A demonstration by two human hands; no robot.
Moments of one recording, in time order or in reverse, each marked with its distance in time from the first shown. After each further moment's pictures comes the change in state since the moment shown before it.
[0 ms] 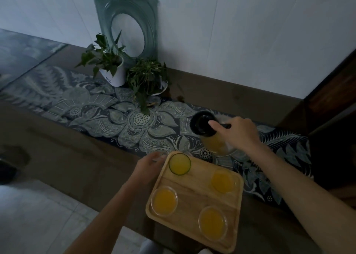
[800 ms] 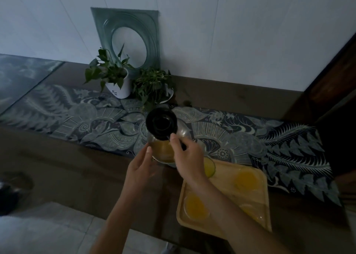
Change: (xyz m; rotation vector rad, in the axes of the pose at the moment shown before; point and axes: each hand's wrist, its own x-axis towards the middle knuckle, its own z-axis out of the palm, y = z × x) left_hand -0.041 0.017 -0.113 -0.550 0.058 0.130; right_hand -0.068 -0.233 0.085 0.943 0.112 0.197
